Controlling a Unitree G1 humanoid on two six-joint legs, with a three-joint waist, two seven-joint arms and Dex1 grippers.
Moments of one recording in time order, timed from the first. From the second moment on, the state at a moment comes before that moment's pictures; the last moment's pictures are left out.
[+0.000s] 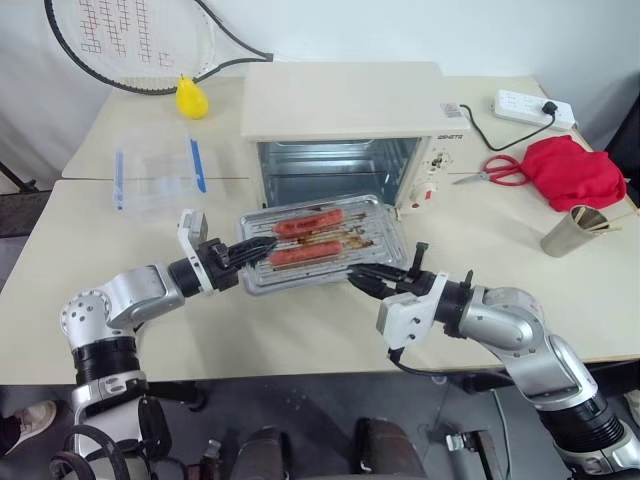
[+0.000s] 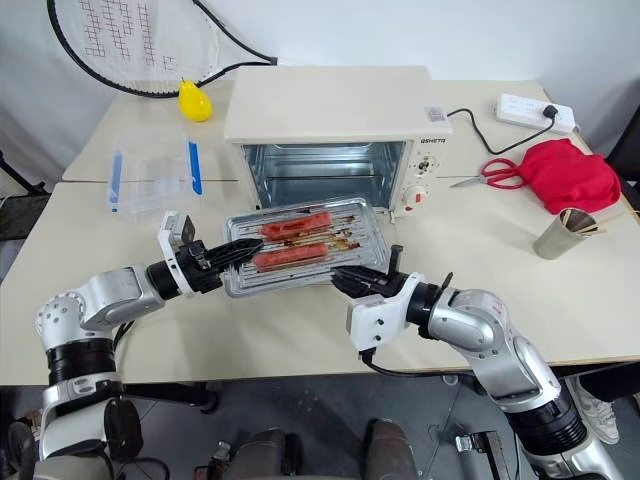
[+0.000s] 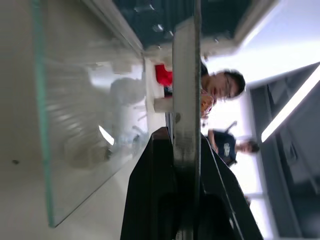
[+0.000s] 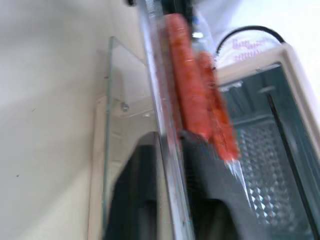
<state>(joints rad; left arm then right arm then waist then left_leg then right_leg) -0.52 0.41 0.49 0.30 -1.91 1.36 0.39 -0.29 -0.65 0.19 -0.38 -0.28 -0.25 0.69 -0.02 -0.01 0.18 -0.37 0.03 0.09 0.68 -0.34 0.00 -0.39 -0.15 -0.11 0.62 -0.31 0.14</state>
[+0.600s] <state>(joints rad) 0.05 0.56 0.75 0.14 -1.94 1.37 -0.03 -0.23 -0.75 -0.03 0.19 0.09 -0.49 0.86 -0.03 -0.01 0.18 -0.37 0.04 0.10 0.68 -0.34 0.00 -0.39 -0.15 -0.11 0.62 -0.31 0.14</state>
